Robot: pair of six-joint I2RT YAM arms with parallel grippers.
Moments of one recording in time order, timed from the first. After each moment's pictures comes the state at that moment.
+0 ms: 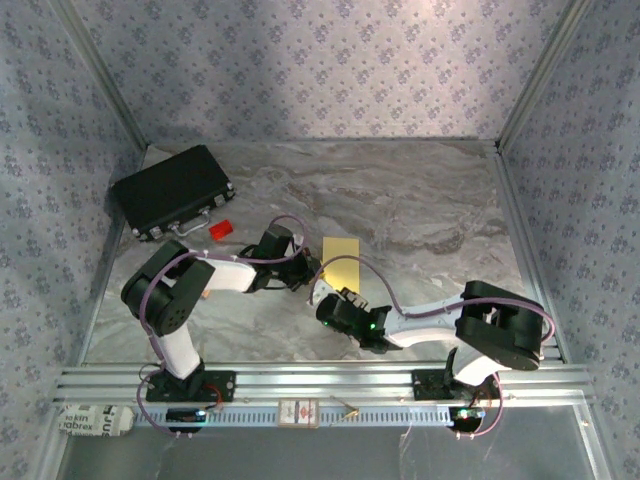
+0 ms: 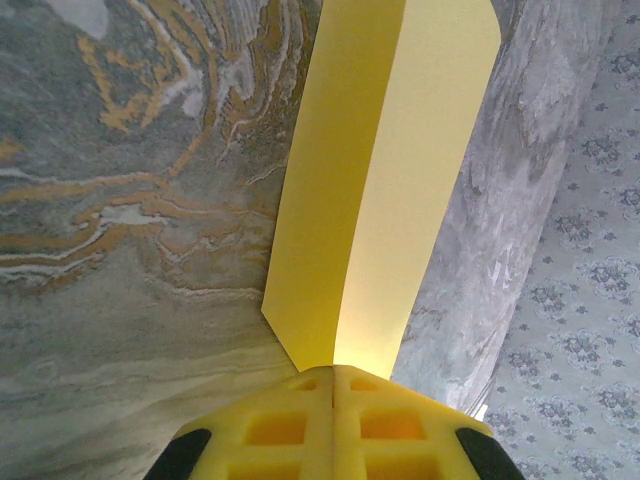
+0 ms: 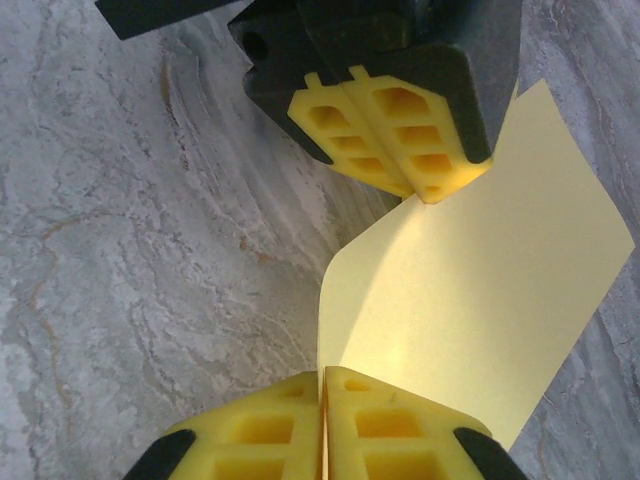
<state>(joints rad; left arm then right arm) -0.65 1.75 0.71 0.31 0.50 -1.20 1.21 1.53 0.56 0.12 0.58 -0.01</state>
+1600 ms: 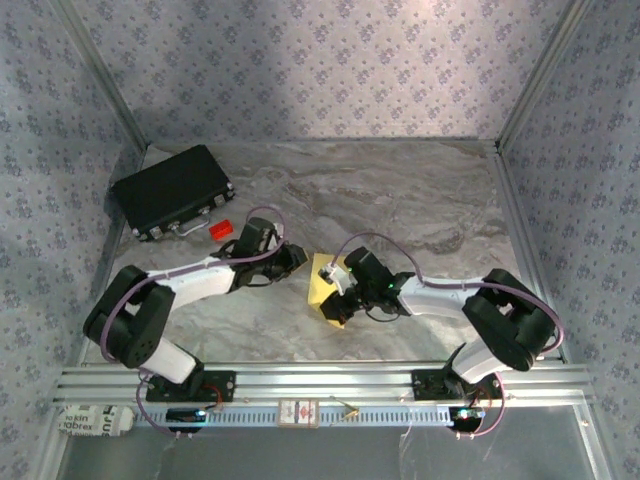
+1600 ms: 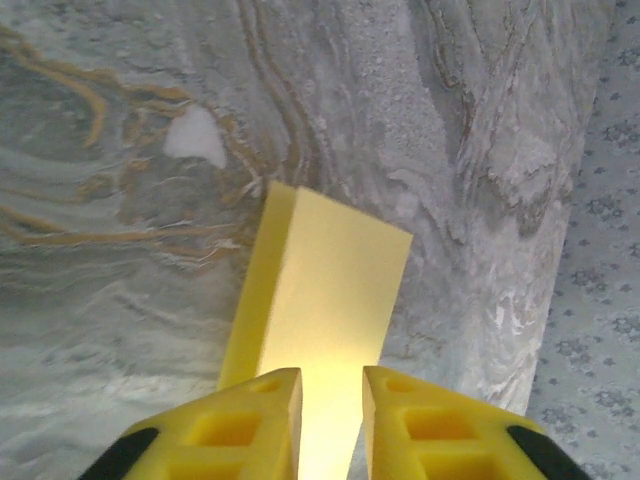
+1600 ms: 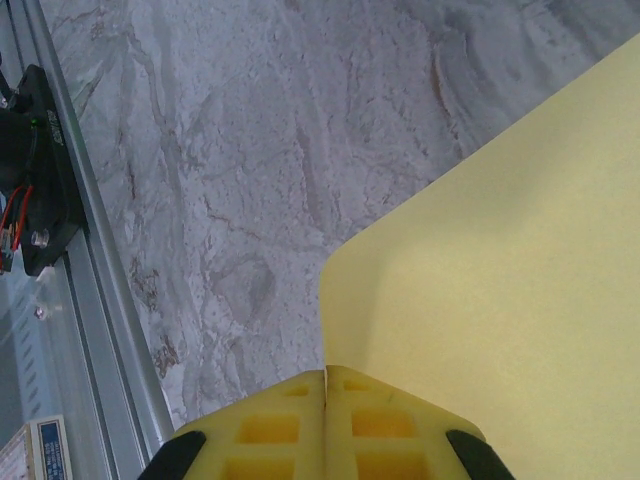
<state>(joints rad) -0.59 1.52 0.70 0.08 0.37 -1.08 0.82 1.51 0.61 0.04 -0.55 0.25</state>
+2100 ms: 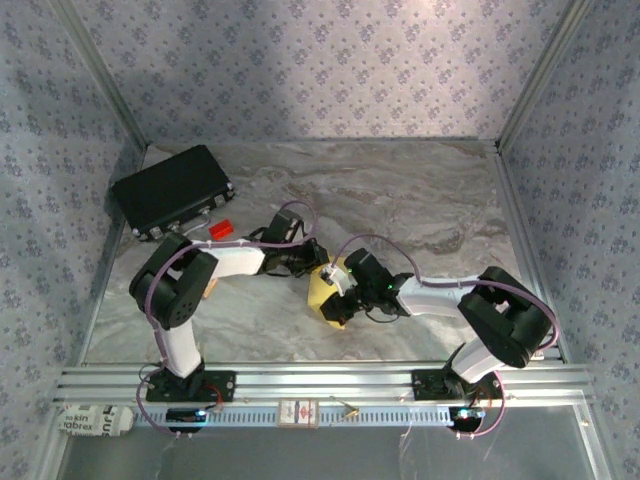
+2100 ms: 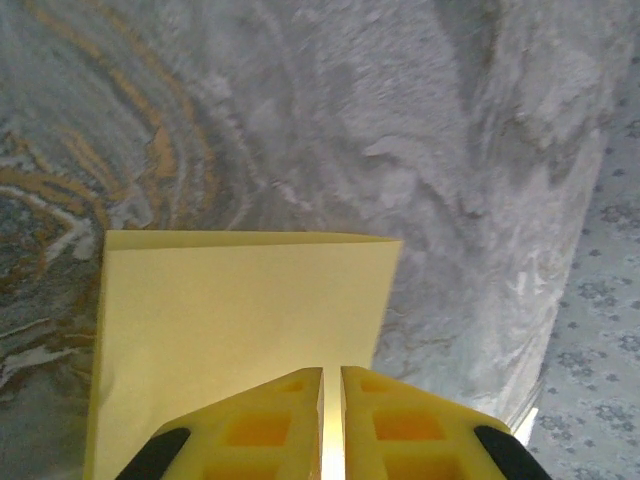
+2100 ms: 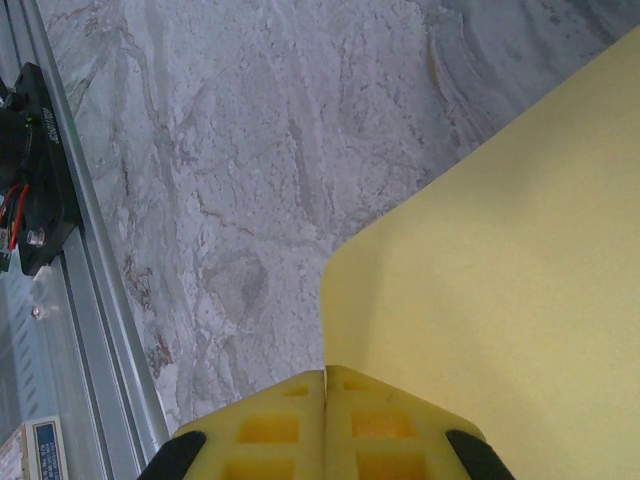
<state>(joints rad) -0.65 1.82 0.92 0.07 0.49 -1.03 0.82 1.53 0.59 0.08 -0.55 0.27</state>
